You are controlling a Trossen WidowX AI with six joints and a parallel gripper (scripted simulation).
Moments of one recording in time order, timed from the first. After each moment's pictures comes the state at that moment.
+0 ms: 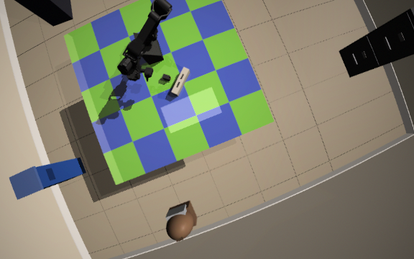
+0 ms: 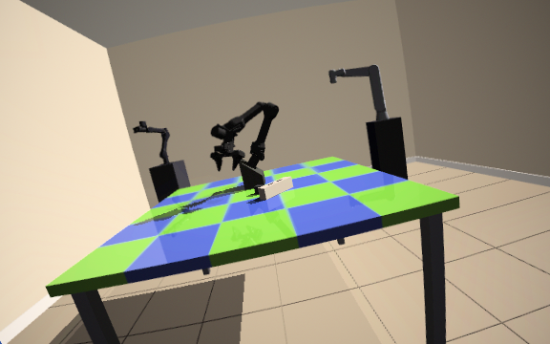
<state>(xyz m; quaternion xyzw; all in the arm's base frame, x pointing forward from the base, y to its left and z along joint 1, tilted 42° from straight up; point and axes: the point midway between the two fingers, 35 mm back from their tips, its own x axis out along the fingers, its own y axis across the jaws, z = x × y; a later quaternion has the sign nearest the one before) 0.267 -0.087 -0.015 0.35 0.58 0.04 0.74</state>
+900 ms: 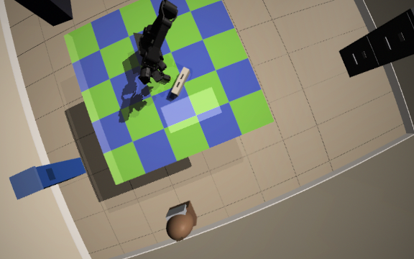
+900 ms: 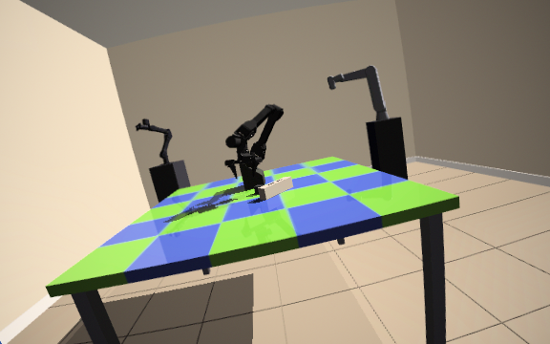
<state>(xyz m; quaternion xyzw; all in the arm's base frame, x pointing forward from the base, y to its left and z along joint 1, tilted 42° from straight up) 0.261 0.013 0.002 0.05 0.57 0.37 0.73</state>
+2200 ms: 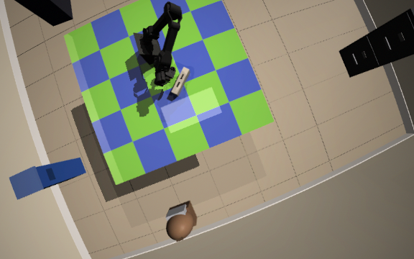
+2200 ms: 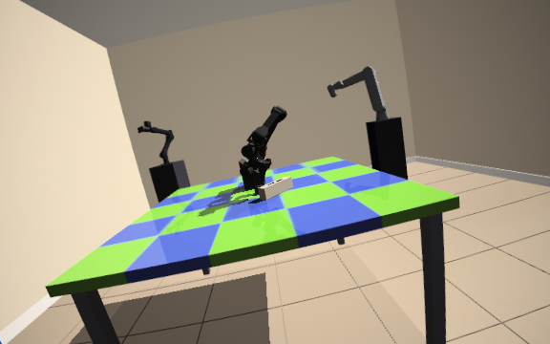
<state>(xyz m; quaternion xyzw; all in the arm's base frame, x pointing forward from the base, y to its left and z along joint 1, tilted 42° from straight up) 0.247 0.083 0.007 -0.13 0.48 0.55 0.66</state>
